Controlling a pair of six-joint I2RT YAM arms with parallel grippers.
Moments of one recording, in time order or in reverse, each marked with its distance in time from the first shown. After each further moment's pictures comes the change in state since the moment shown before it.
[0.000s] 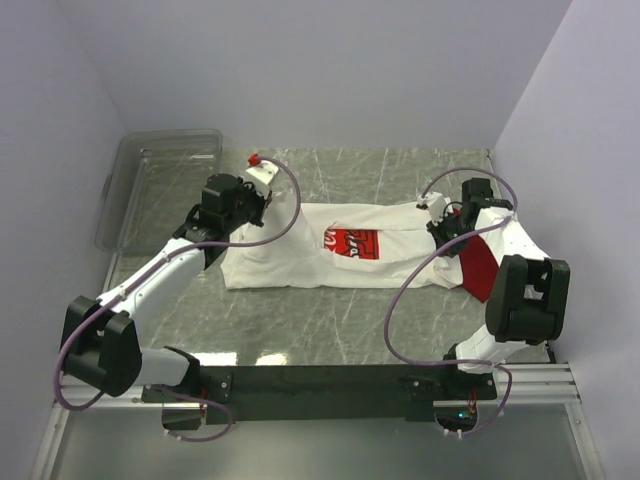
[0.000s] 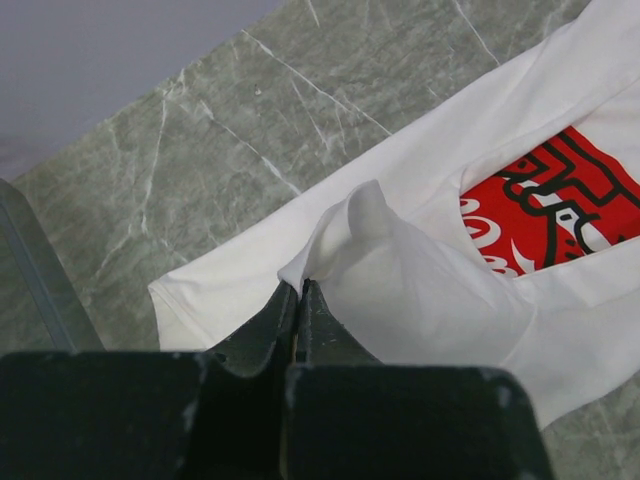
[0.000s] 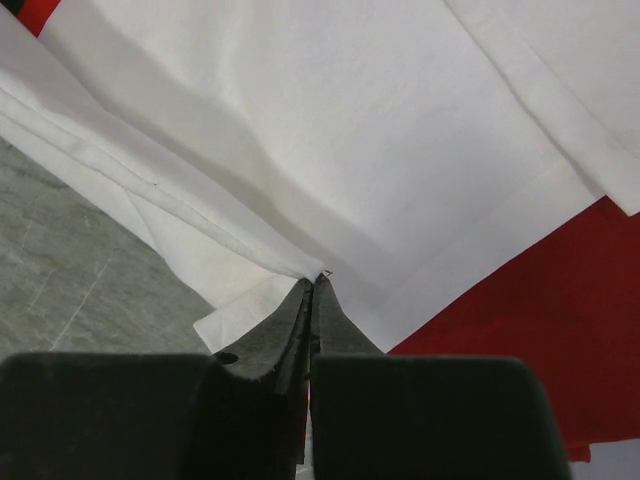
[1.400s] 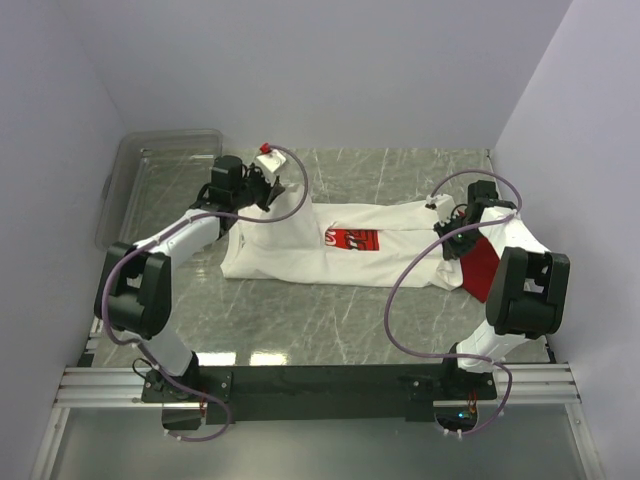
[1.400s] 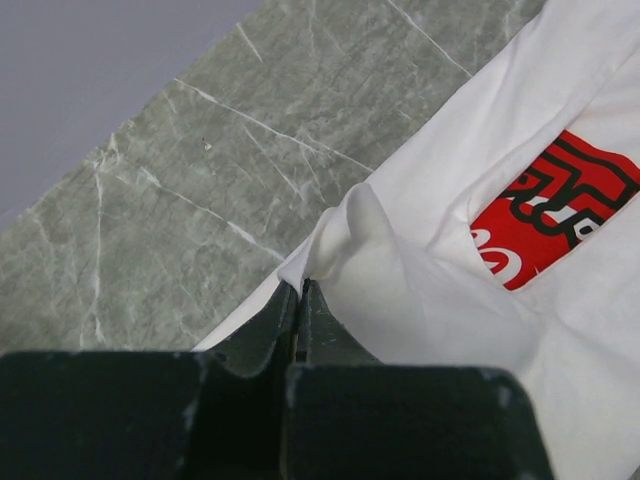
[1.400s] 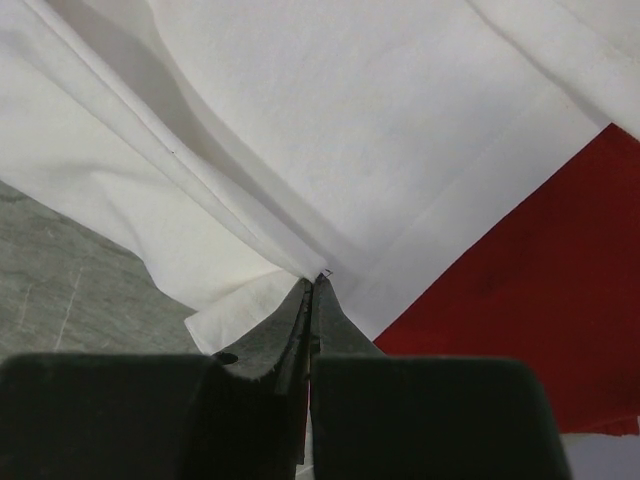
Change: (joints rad) left arm 0.109 0.334 0.150 0.166 0.323 0.100; right arm -0.051 0.054 0.001 0.024 0.051 0.103
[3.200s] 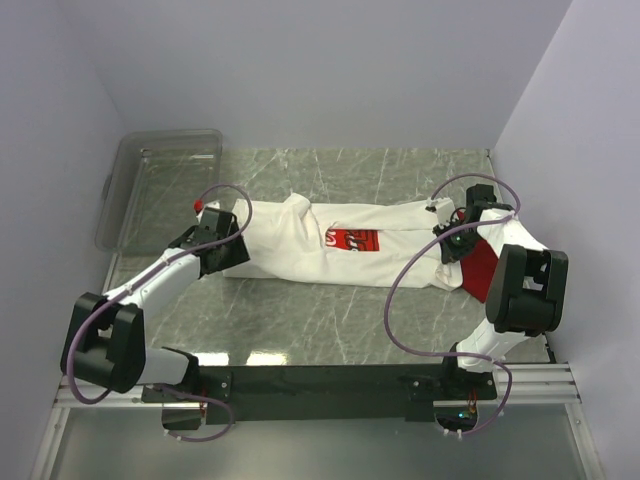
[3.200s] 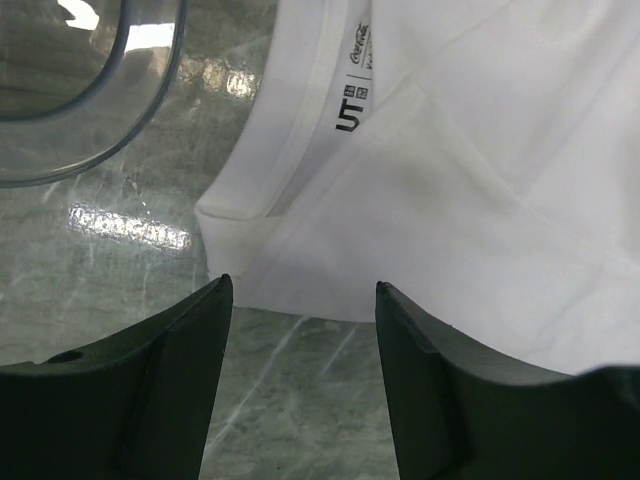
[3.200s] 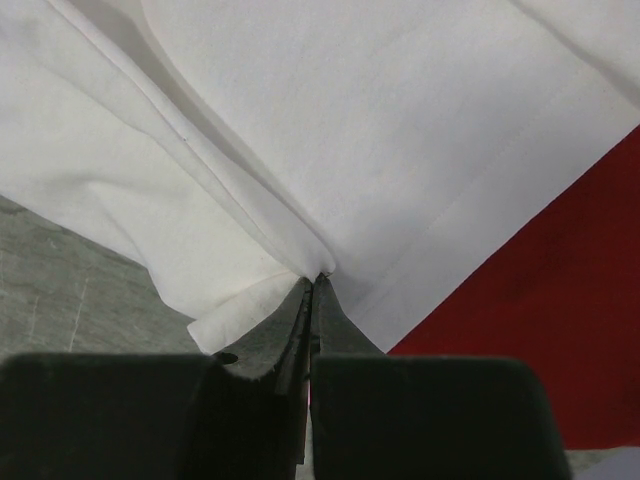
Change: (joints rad) left arm 0.006 -0.312 -0.323 -0.575 -0.624 -0.886; right arm -0.002 0.017 -0.030 0.027 0.001 0.048
